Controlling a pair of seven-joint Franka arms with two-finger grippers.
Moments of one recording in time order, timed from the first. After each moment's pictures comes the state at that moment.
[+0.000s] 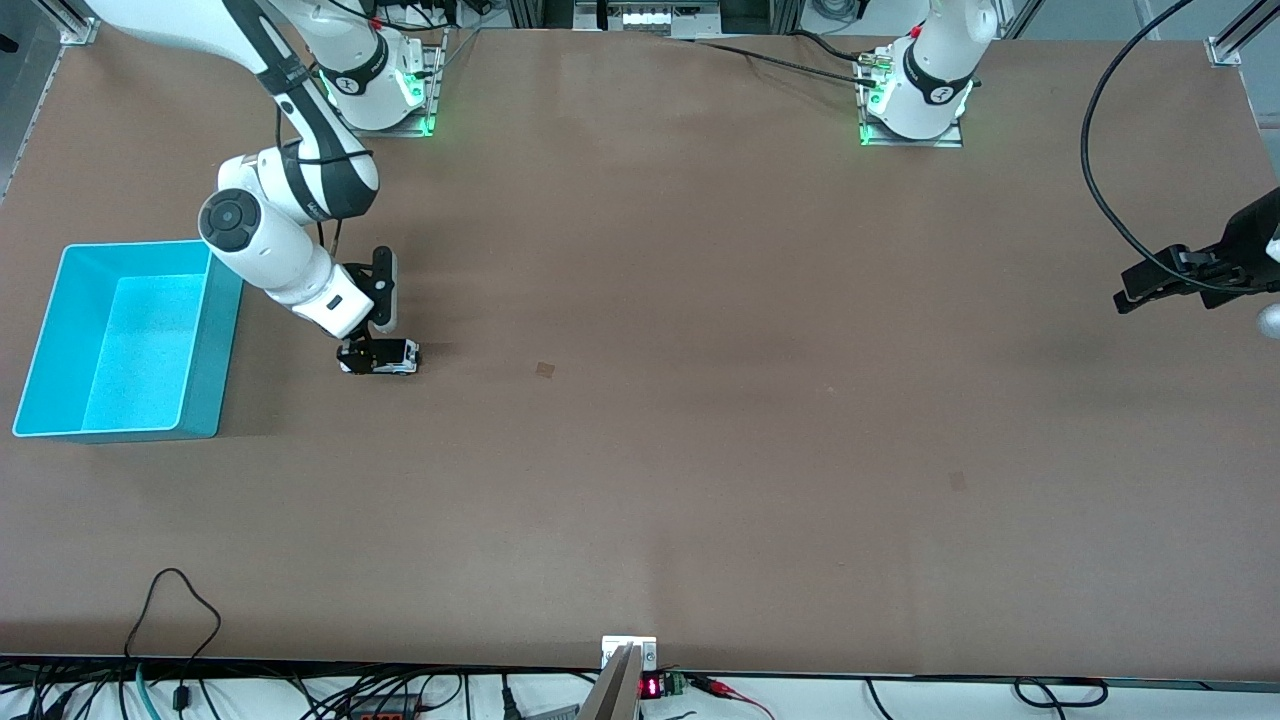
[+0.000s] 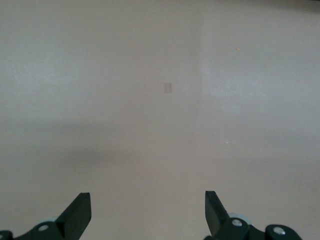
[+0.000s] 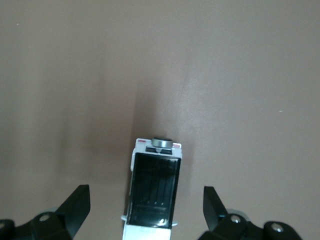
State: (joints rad) left arm 0.09 0.13 -0.05 -1.48 -0.03 1.61 -0.04; right arm -0.28 0.28 0.46 -2.29 -0.12 2.60 -1.45
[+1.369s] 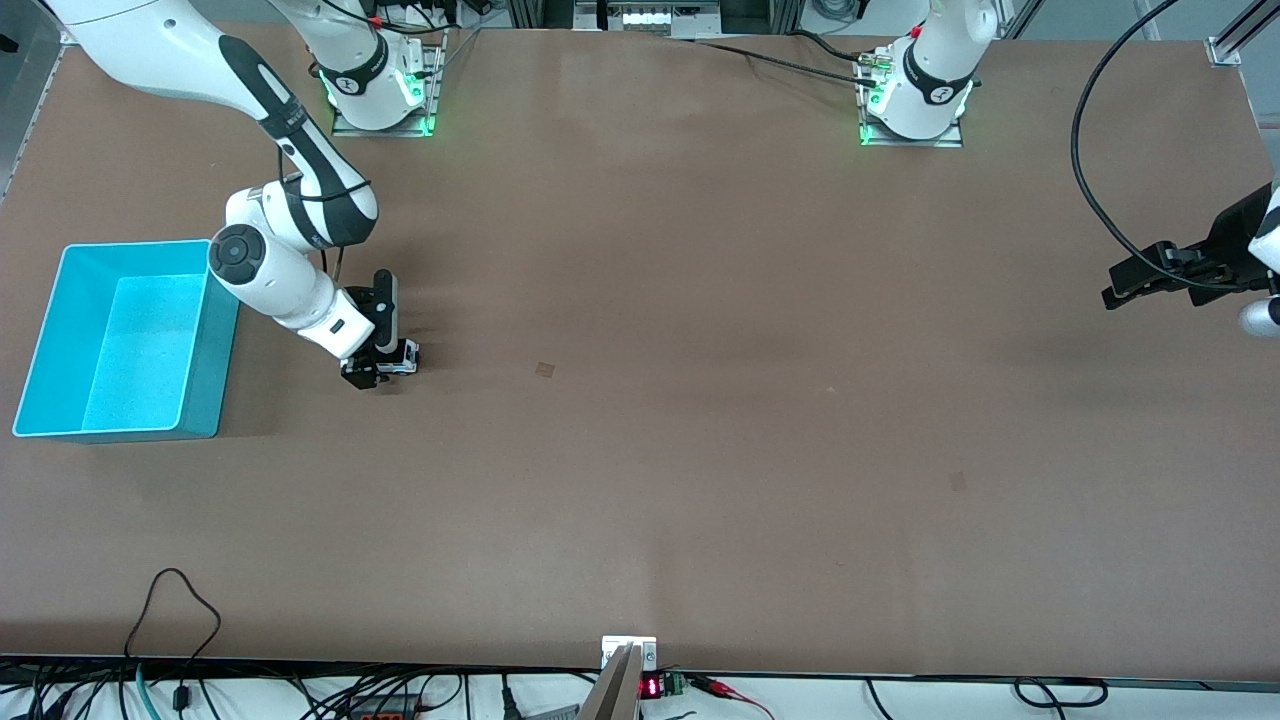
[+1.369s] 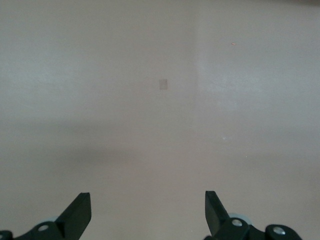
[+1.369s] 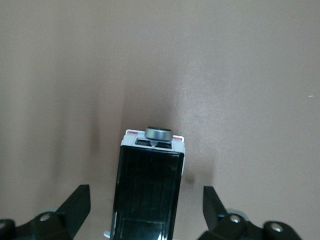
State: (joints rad) left arm 0.09 0.13 -0.06 -1.48 -0.03 1.60 -0.04; right arm -0.28 0.41 0.41 -2.26 -0.18 2.68 -1.45
